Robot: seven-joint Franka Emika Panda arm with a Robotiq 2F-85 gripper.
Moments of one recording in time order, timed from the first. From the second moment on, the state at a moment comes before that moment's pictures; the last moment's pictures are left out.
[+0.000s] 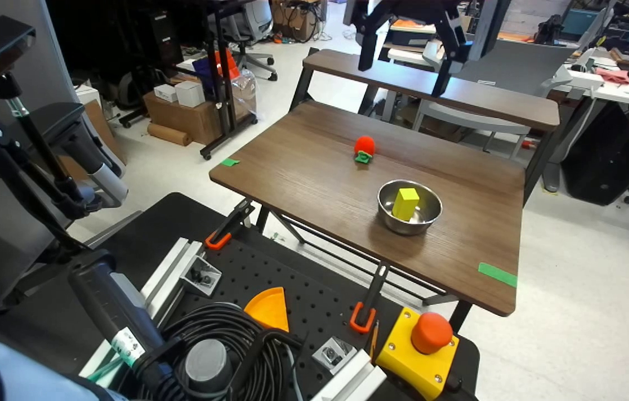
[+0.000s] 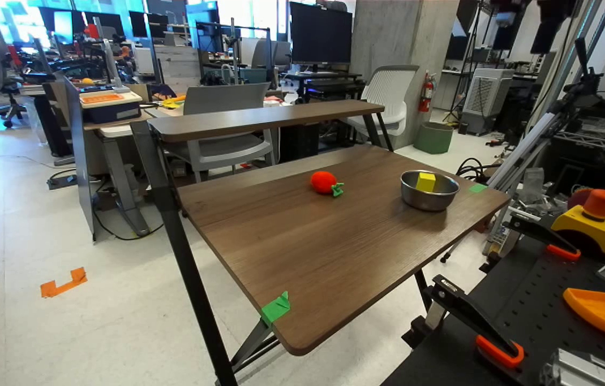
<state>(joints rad) -0.07 -0.30 -0.07 -2.48 -0.03 2.15 0.05</state>
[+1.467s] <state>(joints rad) -0.09 0.34 -0.13 -2.19 0.07 2.39 0.31</state>
